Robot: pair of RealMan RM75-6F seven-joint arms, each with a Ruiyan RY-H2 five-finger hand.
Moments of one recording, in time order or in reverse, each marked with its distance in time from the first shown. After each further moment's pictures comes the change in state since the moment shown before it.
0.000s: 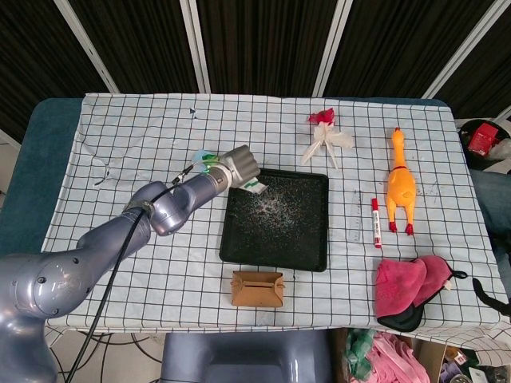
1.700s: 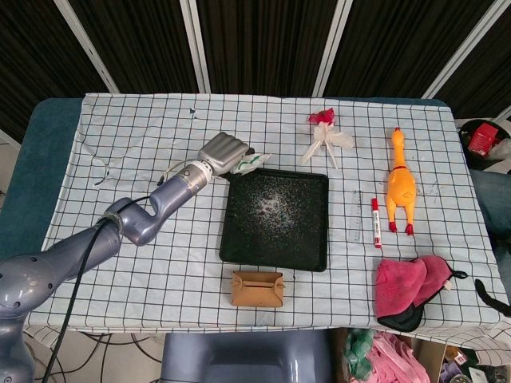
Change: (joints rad) left arm 0.278 0.005 -0.205 -0.049 -0.059 0.323 -0.327; right arm -0.009 0.004 0.002 -0.003 0.003 0.005 0.001
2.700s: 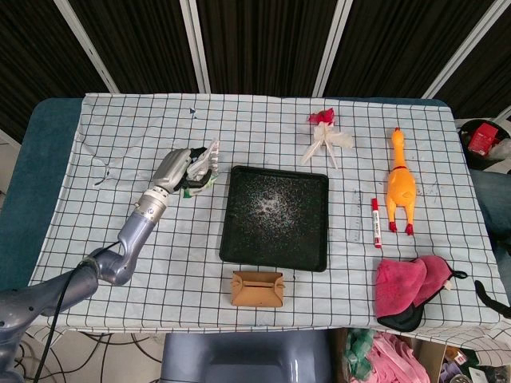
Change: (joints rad) left arm 0.394 -0.165 -0.109 0.019 0.059 0.439 -0.385; right arm -0.006 0.003 -0.003 -0.007 -0.004 0.005 -0.001
